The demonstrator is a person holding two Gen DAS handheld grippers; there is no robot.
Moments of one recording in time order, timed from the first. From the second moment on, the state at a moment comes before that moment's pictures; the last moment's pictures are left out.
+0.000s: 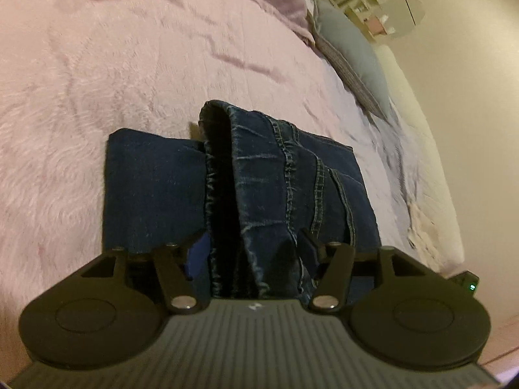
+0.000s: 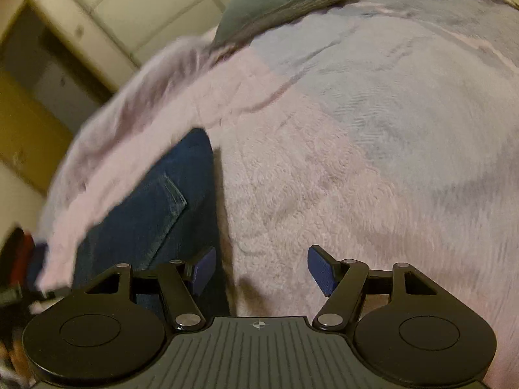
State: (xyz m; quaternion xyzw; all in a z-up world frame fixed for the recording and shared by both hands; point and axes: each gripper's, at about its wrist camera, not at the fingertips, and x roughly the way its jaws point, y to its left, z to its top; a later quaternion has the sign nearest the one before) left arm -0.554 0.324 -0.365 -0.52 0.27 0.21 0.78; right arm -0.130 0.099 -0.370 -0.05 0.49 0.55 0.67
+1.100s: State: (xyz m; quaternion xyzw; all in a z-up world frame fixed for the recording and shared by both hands) left arm -0.665 0.277 -0.360 -0.56 0.13 0.31 0.76; right arm -0.210 0.109 -0.349 -0.14 0.42 0.63 0.63
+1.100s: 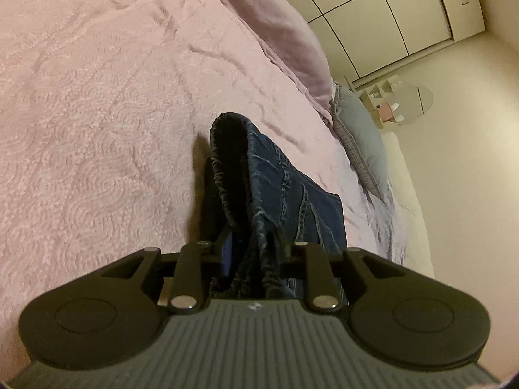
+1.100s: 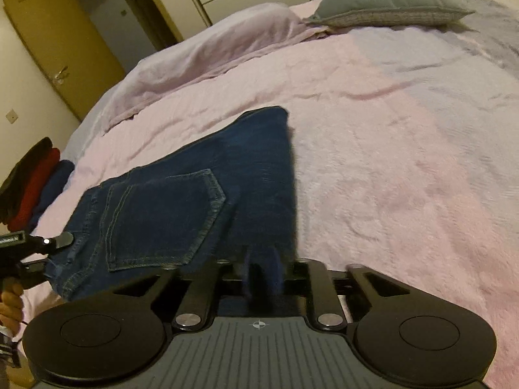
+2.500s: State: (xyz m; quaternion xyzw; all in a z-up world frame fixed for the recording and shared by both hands) left arm -0.653 0.237 -0.349 -0.50 0.12 0.38 0.77; right arm -0.271 0.044 -0.349 -0.29 0.05 0.73 0.62
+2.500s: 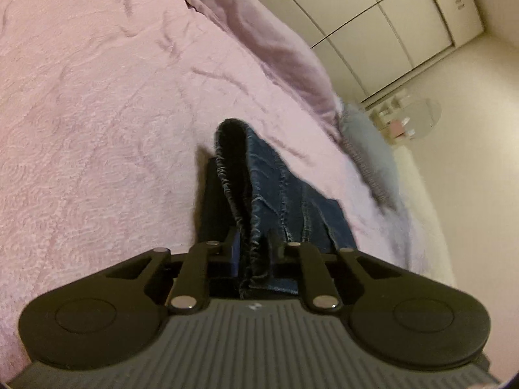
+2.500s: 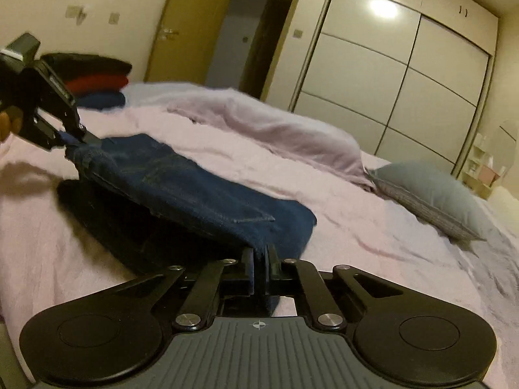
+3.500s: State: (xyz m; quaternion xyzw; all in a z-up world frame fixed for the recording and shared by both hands) left arm -0.604 0.189 -0.338 -0.32 0.24 0.38 0.84; right arm -0.263 0.095 -0.346 -0.27 0.26 0.75 0.54
